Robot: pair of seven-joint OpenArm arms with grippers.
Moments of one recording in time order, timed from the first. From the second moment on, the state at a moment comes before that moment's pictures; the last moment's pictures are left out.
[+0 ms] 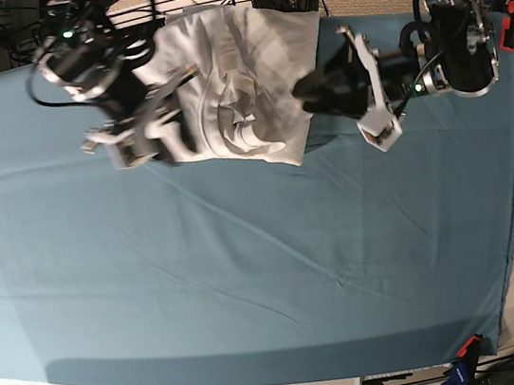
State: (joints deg) left arm 11.4 -14.4 -6.1 113.2 -77.2 -43.3 81.1; right arm -23.0 -2.9 17.6 128.4 17.9 36.7 -49.7
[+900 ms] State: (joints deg) left arm 19.6 -11.8 17.3 124.1 -42.9 -37.6 70.4; right arm -22.9 1.7 28.2 124.7 22.0 35.1 -49.8
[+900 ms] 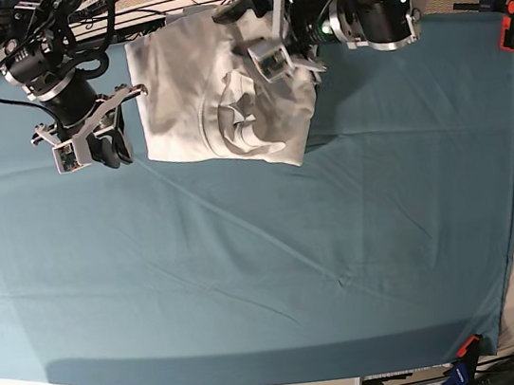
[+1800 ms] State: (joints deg) left arm 24.6 -9.0 26.8 126.5 -27.1 -23.2 65.6; right arm -22.9 2.4 28.2 124.7 22.0 35.1 -49.9
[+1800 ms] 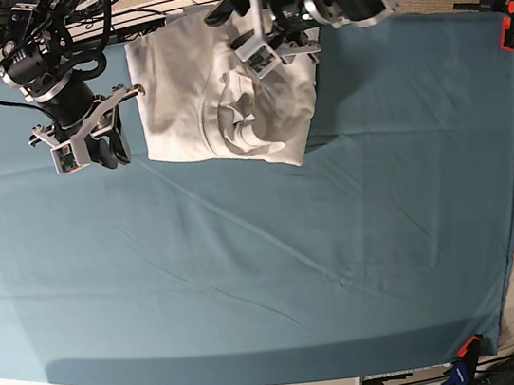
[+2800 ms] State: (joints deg) left arm 22.5 -8.5 31.1 126.5 -14.8 -18.3 65.2; right arm -22.9 2.4 28.2 124.7 23.3 35.1 -49.9
